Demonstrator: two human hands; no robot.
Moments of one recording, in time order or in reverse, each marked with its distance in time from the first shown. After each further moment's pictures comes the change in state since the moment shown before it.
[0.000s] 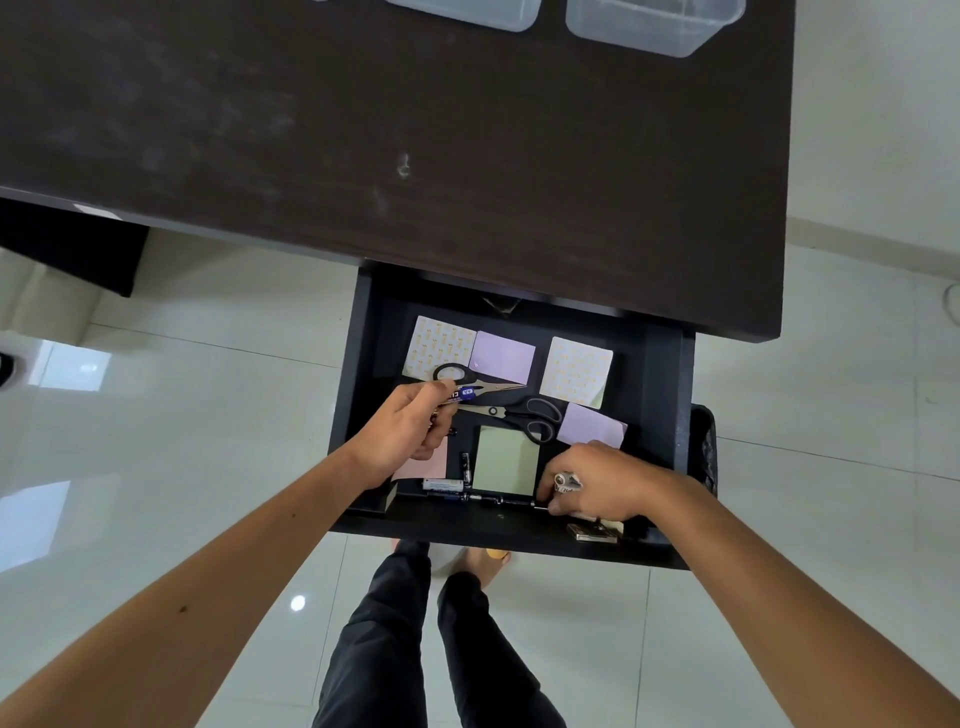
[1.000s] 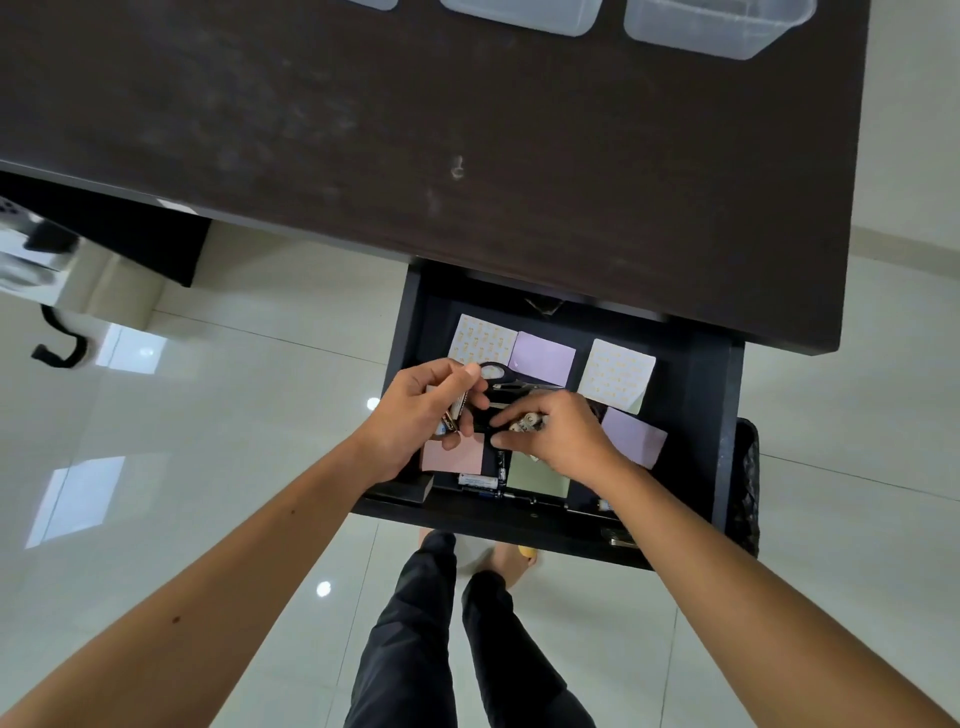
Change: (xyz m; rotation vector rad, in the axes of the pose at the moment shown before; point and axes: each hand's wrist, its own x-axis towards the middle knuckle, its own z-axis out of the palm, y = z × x) left_hand -0.020 0.013 -0.016 -0.134 0.149 0.065; right_hand 0.047 -0.078 0.003 0.428 0.461 -0.210
